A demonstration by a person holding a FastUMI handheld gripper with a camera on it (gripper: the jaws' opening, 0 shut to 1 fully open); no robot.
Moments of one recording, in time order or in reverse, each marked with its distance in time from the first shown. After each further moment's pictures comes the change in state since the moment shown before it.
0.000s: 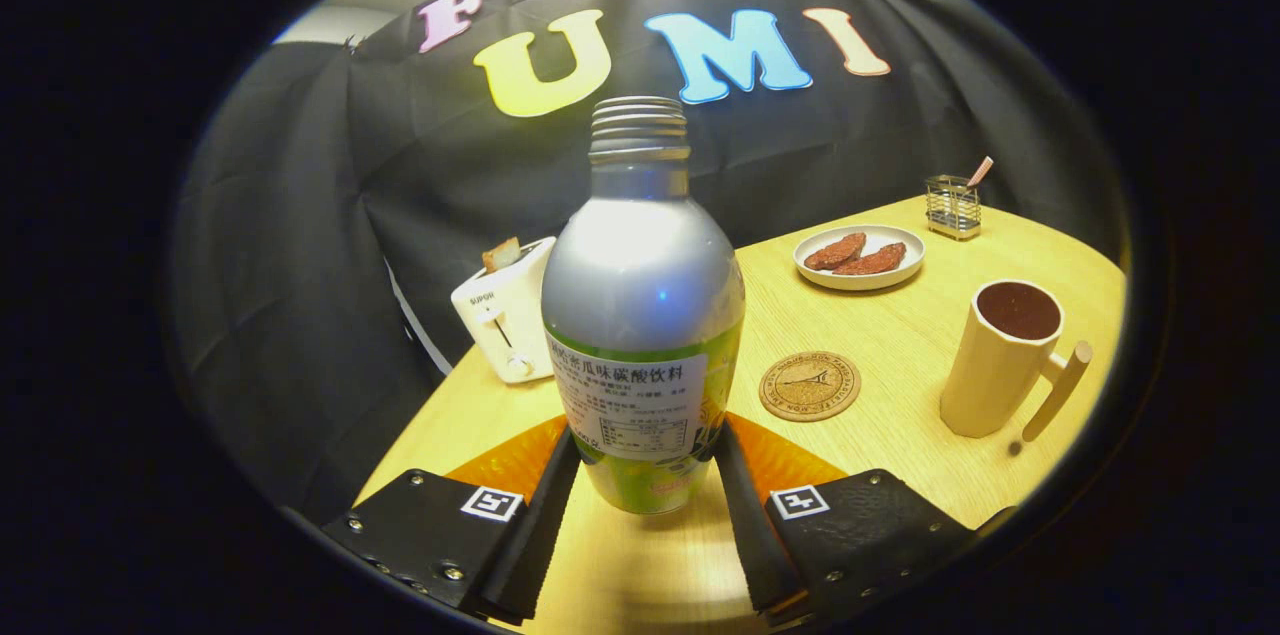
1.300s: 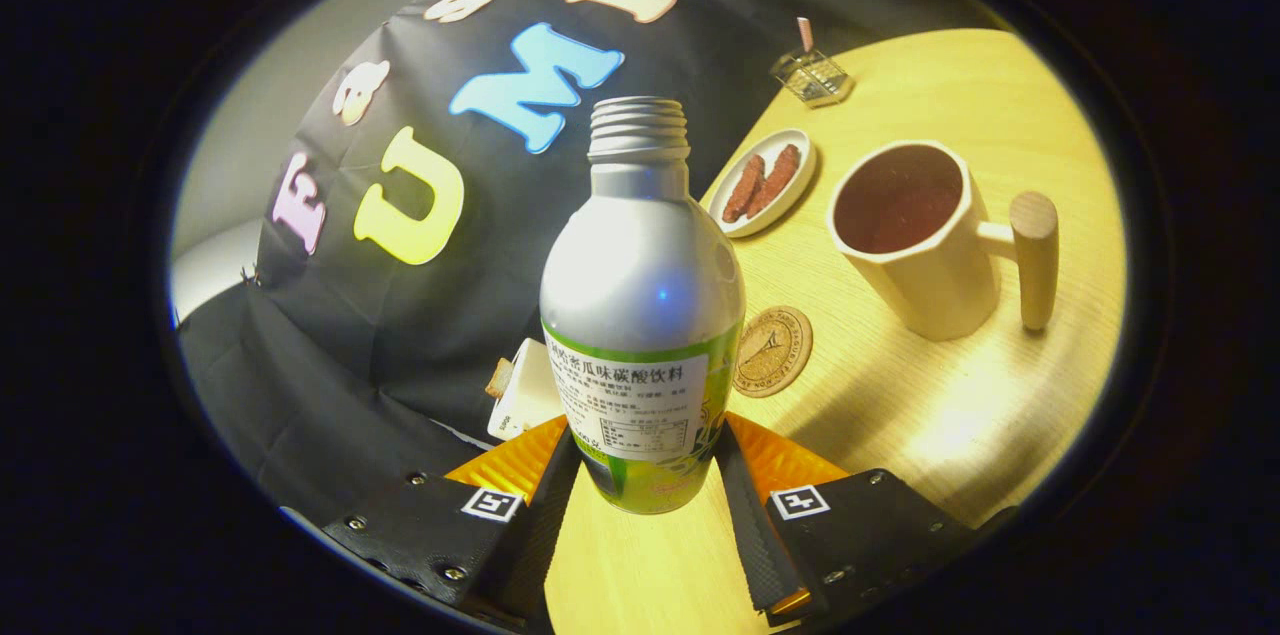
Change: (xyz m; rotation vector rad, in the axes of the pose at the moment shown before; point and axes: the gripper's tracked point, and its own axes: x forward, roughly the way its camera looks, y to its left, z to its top) arm -0.026 -0.065 0.021 0.657 0.009 0.051
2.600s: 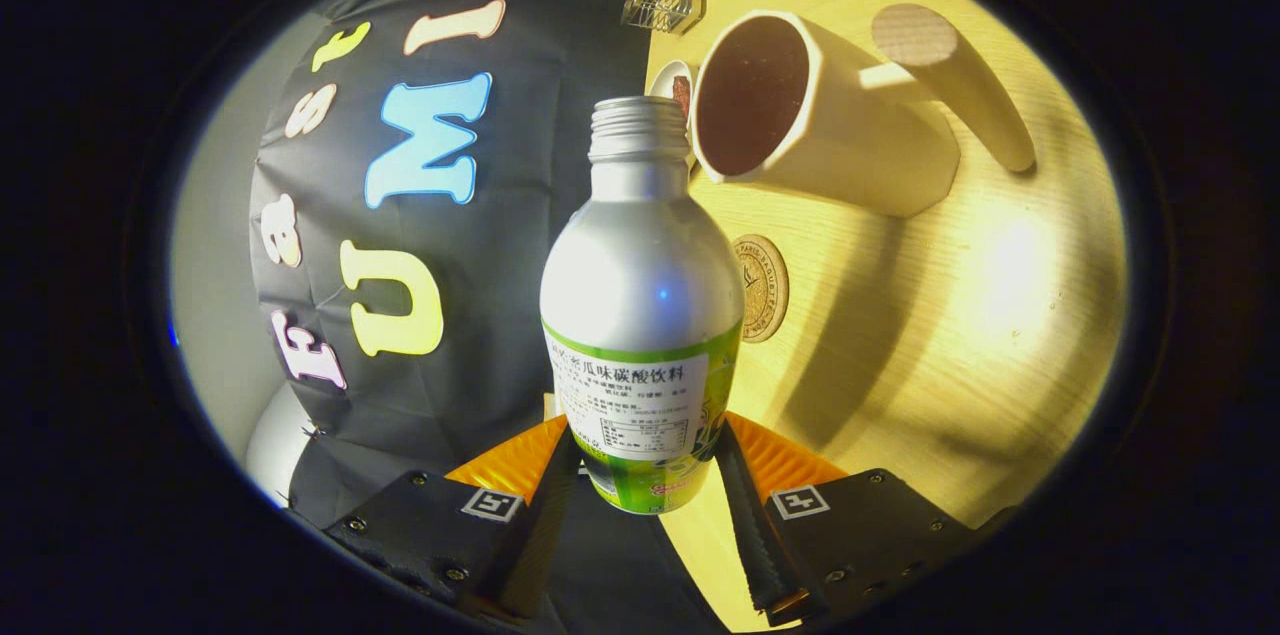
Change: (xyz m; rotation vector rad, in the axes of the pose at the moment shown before) arm 0.011 0.002 -0.002 0.498 0.098 0.060
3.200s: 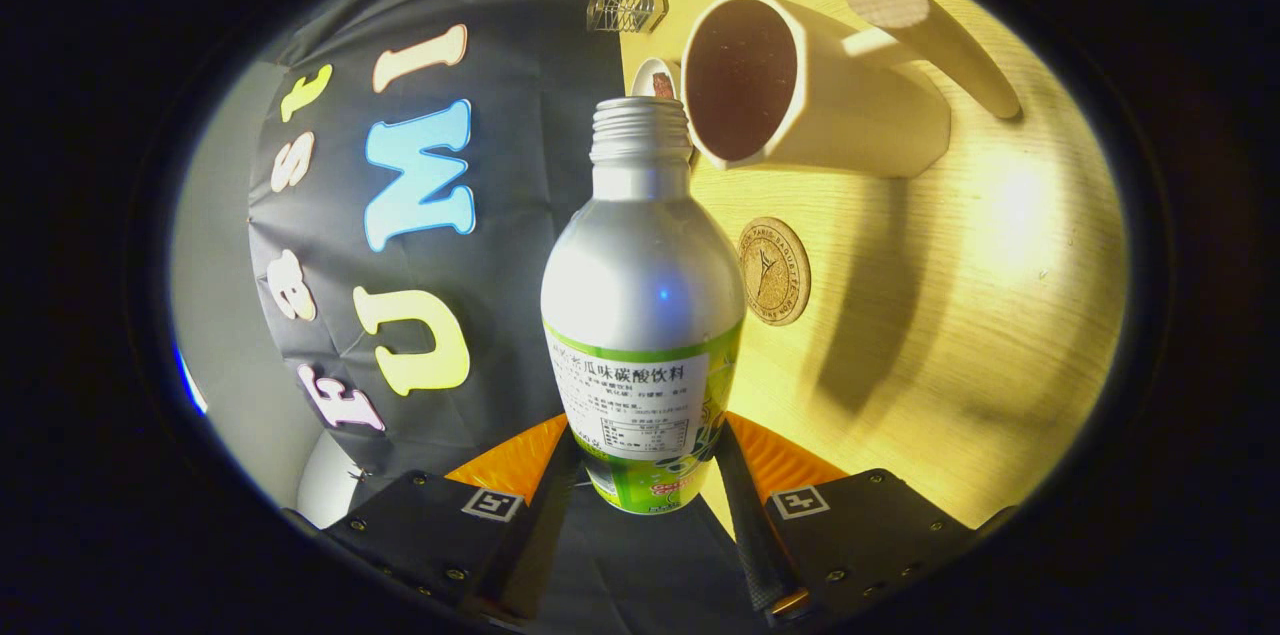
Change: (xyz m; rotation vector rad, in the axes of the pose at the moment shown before) arm 0.005 0.021 0.000 0.152 -0.012 0.049
